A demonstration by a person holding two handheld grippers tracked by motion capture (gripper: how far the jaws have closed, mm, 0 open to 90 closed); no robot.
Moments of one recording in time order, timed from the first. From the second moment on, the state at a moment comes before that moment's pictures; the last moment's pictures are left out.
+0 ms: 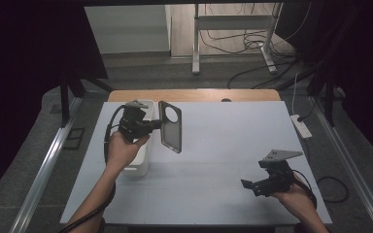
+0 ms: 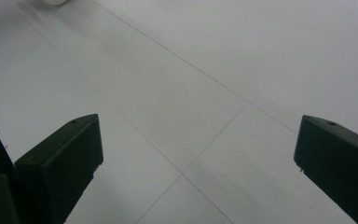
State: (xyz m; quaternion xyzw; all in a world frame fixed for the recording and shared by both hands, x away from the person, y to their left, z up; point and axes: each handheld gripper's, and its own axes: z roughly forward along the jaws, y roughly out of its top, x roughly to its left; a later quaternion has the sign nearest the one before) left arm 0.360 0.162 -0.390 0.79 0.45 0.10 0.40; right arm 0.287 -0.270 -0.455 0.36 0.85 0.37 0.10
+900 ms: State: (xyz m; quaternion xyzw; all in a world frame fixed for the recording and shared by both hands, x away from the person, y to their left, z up) left arm 0.372 0.188 -0.380 0.78 0.48 0.12 0.40; right arm 0.275 -0.295 -0.457 0.38 0.84 0.37 0.11
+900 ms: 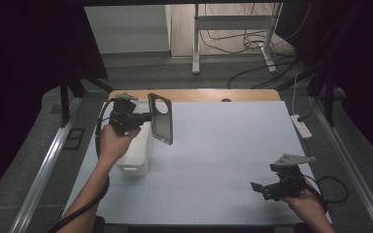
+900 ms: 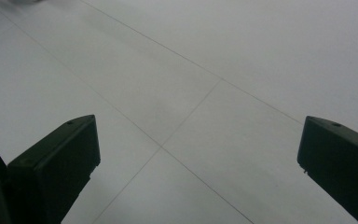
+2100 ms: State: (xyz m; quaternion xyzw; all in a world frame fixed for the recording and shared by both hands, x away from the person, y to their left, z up) left arm 0.387 0.224 -0.372 0.75 0.52 0.15 0.38; right arm 0.253 -0.327 -0.454 0.44 0.80 0.38 0.14
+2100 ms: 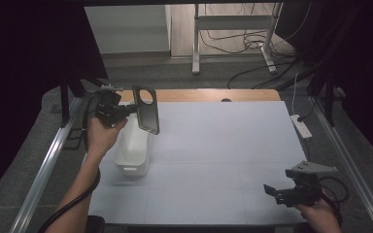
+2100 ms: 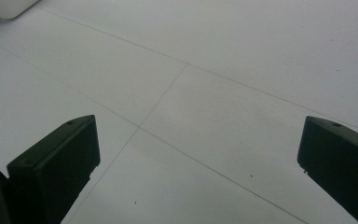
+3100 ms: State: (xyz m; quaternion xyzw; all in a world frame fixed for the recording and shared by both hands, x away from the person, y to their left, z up) left arm 0.417 0.240 -0.378 0.73 0.55 0.18 0.37; right arm 0.251 -0.326 -0.453 0.44 0.80 0.37 0.15
